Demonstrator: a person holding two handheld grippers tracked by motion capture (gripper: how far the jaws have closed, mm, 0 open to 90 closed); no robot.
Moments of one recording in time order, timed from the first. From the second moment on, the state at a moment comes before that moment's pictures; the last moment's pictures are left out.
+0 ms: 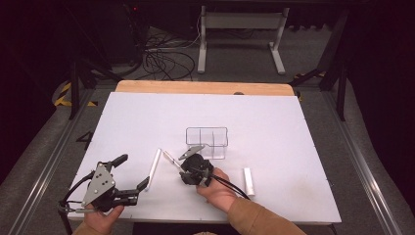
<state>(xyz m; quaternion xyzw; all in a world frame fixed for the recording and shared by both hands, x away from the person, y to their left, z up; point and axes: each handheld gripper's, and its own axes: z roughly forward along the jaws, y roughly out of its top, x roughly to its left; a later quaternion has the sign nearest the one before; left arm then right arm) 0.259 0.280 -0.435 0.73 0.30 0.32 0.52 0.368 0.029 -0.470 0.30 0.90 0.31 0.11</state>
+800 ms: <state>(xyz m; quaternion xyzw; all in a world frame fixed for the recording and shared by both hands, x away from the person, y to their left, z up) 0.259 0.280 -0.435 0.73 0.30 0.32 0.52 0.365 0.032 -0.473 0.32 0.89 0.30 0.13</state>
